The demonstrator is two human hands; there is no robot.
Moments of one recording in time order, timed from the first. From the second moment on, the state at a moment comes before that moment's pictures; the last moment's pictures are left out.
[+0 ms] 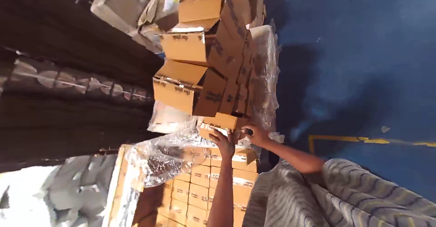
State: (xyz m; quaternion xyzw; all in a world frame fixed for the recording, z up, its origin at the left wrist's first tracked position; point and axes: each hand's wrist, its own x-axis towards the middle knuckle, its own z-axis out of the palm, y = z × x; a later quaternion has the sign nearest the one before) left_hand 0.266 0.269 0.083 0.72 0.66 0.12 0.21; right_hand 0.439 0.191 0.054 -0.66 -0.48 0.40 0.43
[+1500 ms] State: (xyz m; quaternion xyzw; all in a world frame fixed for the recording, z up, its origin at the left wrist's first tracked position) left_hand 0.305 0.291 0.081 0.67 0.74 0.09 0.08; right_hand 0.473 0.176 -0.069 -0.60 0.06 0.66 0.46
